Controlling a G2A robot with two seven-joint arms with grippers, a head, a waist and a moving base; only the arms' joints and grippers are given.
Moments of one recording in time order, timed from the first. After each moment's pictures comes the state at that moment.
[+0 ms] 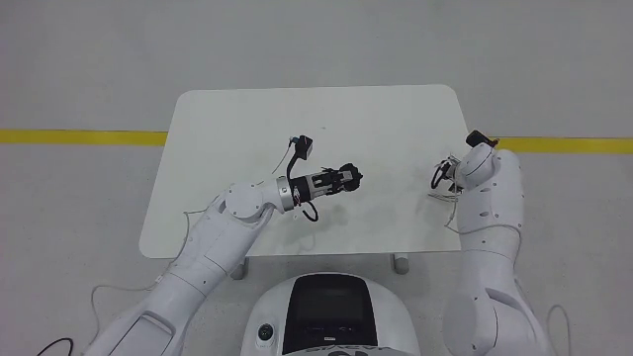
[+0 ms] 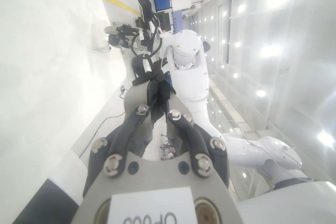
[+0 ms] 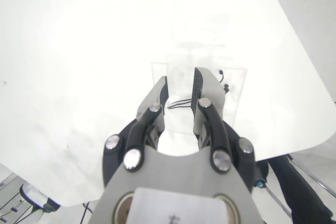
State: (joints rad) left arm 1.11 -1.32 -0.95 -1.19 -0.28 -0.34 -0.80; right arm -1.02 -1.63 1.96 -1.09 -1.57 0.34 1.09
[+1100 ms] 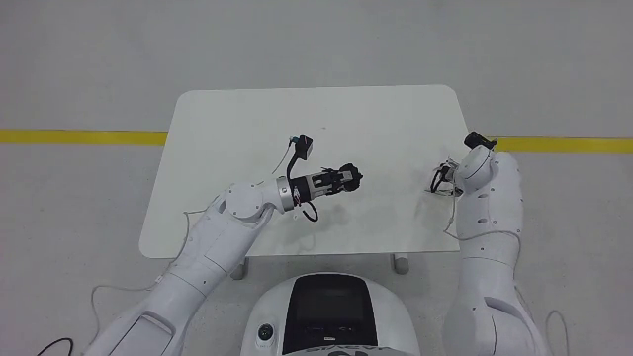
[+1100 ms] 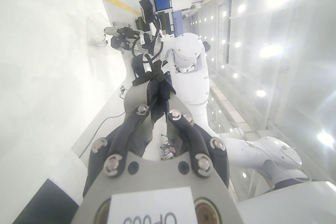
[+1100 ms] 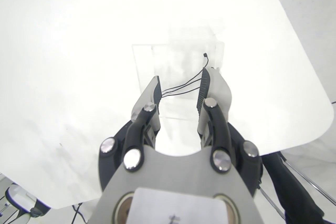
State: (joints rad) left arm 1.11 -1.32 -0.95 -1.19 -0.28 -0.34 -0.80; right arm -1.07 -1.62 1.91 -1.18 -1.57 0.34 1.15
